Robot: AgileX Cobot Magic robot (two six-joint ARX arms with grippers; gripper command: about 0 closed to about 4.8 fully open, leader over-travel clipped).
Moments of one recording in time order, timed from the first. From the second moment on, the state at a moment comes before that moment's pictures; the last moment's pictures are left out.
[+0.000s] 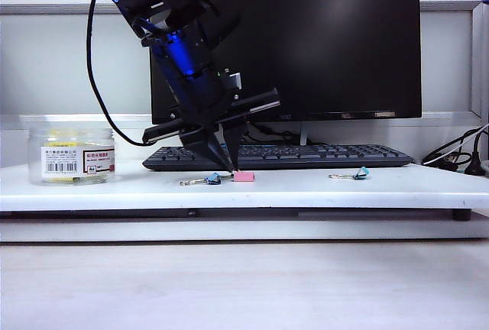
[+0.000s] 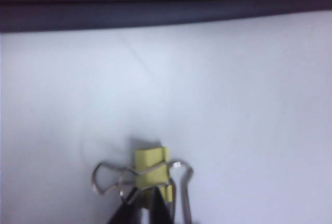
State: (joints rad) left arm -0.64 1.94 1.40 -0.29 -0.12 -0.53; right arm 0.13 0.01 0.12 -0.02 -0.58 0.47
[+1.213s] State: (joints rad) left arm -0.64 1.93 1.50 -0.38 -0.15 -0.49; right arm 0.13 0.01 0.12 -0.02 -0.58 0.47
